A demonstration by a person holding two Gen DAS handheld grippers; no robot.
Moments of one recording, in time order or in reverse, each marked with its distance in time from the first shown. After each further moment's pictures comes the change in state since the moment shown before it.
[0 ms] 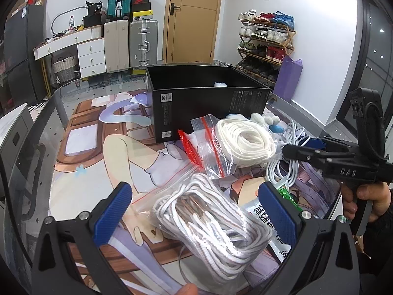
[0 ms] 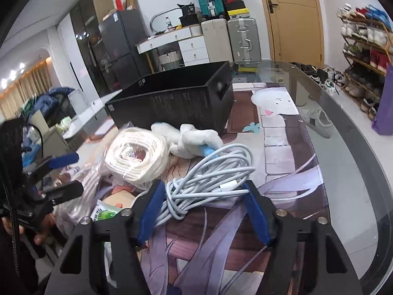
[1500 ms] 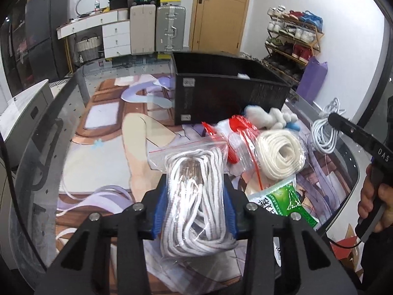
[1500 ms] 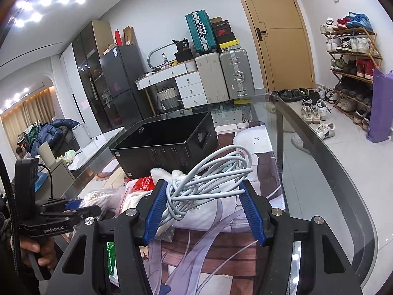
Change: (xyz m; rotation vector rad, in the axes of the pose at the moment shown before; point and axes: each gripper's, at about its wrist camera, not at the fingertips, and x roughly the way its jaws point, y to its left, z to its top) left arm -0.009 0.000 -0.004 -0.123 0.067 0.122; right arm -0.061 -0.028 0.008 0.042 -0.218 0.007
